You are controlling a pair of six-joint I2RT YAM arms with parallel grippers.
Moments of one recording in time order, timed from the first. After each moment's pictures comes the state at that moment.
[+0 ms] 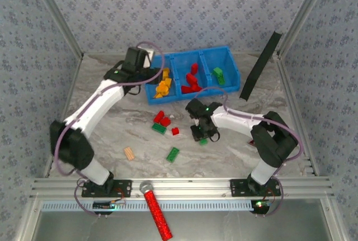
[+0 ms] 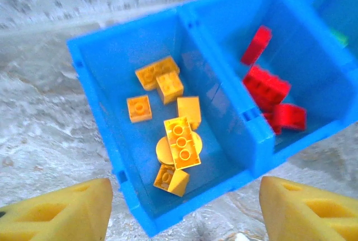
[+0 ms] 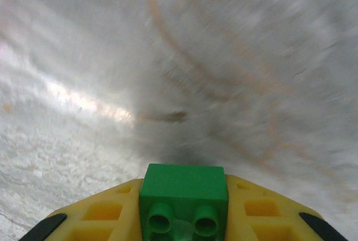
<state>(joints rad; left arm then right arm) -0.47 1.52 1.45 -0.60 -0.07 -0.20 0.73 1.67 1.06 -0.80 0.00 0.35</state>
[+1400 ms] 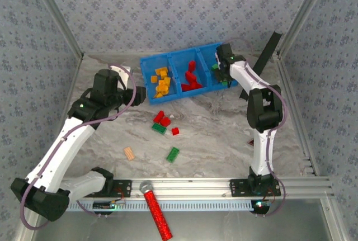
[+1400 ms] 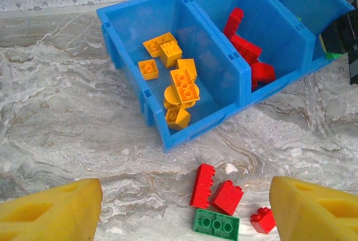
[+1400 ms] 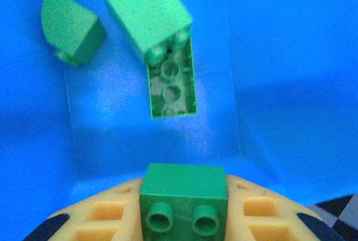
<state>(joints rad) -0.44 1.07 1.18 -0.72 -0.03 -0.22 0.23 2.12 1.81 -0.76 0.19 0.01</state>
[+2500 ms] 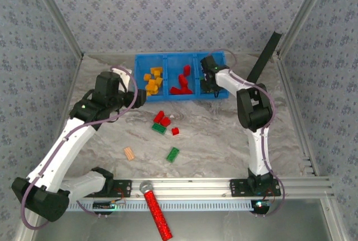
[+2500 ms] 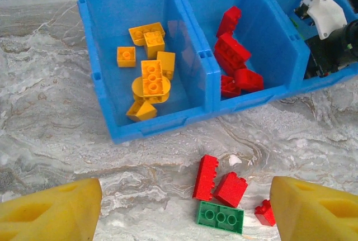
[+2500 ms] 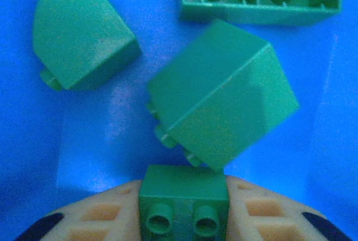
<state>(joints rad) -0.44 1.06 1.14 -0.72 -0.03 -0.21 0.38 2.18 1.69 -0.69 0.17 0.12</state>
